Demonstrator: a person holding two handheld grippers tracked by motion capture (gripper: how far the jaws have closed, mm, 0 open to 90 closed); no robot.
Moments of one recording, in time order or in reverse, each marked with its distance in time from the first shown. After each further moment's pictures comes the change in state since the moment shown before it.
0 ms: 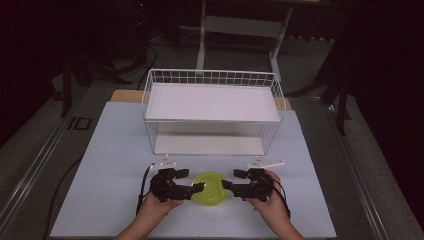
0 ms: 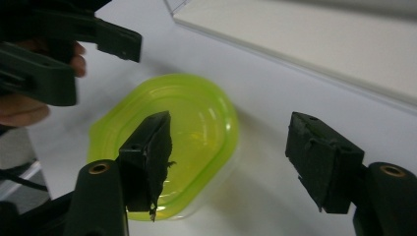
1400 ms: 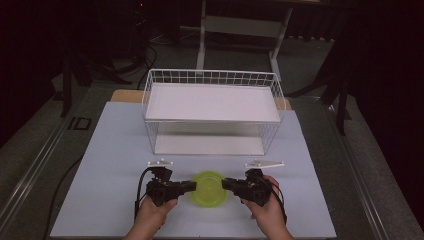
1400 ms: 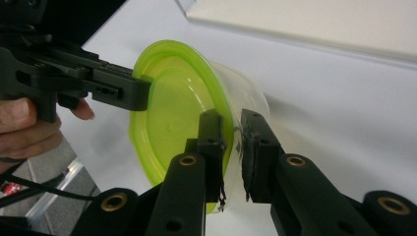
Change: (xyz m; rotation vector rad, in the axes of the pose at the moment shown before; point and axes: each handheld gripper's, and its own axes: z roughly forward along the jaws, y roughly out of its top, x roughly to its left) left arm -0.012 0.007 -0.017 0.100 0.028 -0.197; right arm 0.028 0.011 -0.012 0.036 0.009 0.147
